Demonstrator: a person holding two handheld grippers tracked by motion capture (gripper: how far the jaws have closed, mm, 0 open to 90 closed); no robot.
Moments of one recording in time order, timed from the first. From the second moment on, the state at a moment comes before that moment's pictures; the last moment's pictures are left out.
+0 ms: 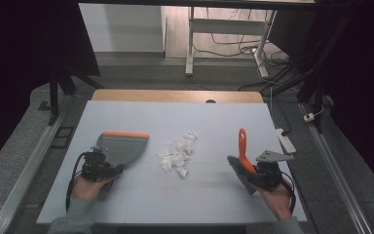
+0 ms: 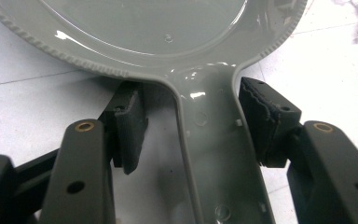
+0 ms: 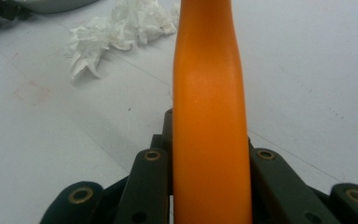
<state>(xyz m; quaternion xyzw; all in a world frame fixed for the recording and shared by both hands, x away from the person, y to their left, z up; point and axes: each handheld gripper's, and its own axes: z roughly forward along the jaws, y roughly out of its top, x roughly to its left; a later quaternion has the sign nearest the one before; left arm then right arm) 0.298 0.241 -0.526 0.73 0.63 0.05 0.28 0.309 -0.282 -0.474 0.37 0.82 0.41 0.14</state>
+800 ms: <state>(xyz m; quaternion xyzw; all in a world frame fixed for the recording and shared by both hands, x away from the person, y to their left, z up) 0.297 0.248 -0.524 0.72 0.62 0.07 0.30 0.309 -0.283 -0.474 0.38 0.82 0.41 0.14</state>
